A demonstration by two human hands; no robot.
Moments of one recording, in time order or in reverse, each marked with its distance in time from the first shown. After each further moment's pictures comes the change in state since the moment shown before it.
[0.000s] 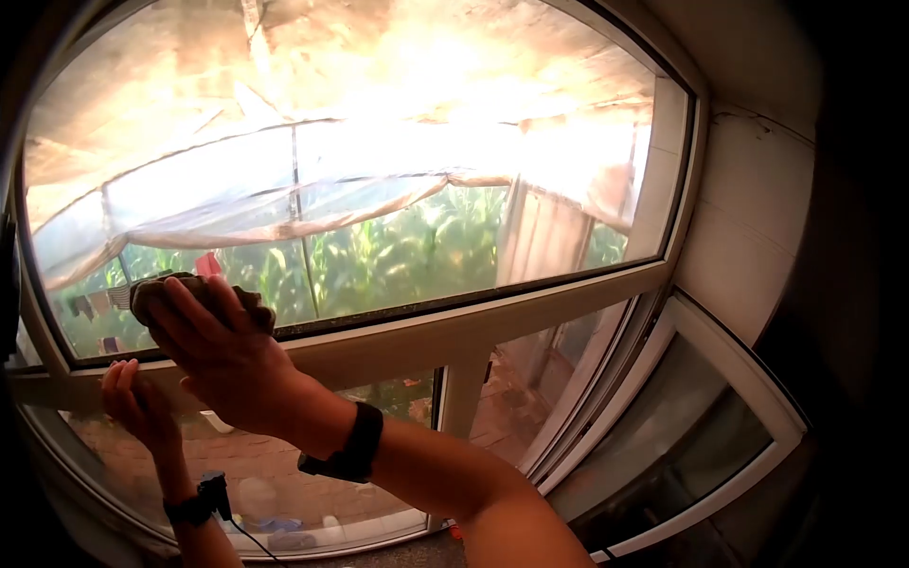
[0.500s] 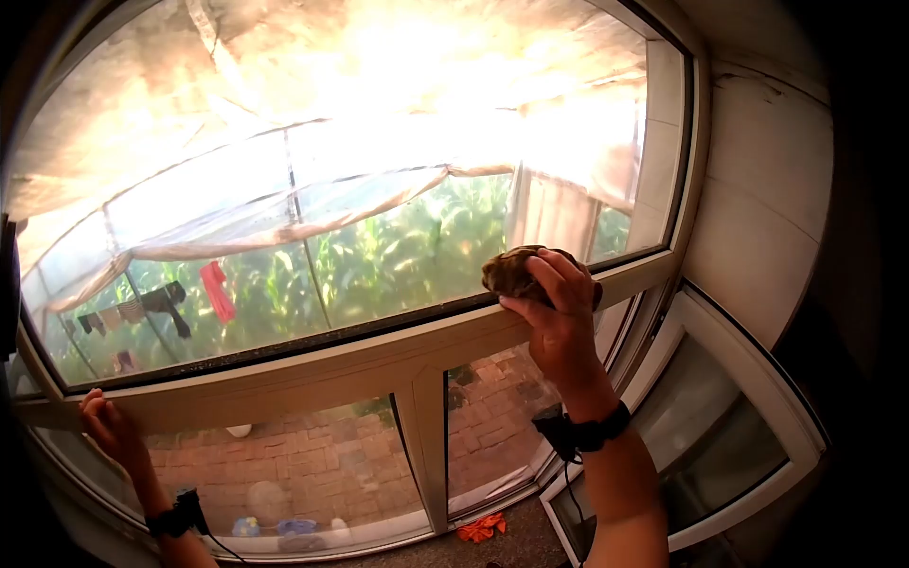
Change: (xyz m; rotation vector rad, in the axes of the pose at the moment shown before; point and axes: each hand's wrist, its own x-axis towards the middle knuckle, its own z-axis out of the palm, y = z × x) left_hand 0.001 -0.009 0.004 -0.167 0.070 -0.127; right_hand -0.222 0.187 -0.235 -0.483 0.031 0.327
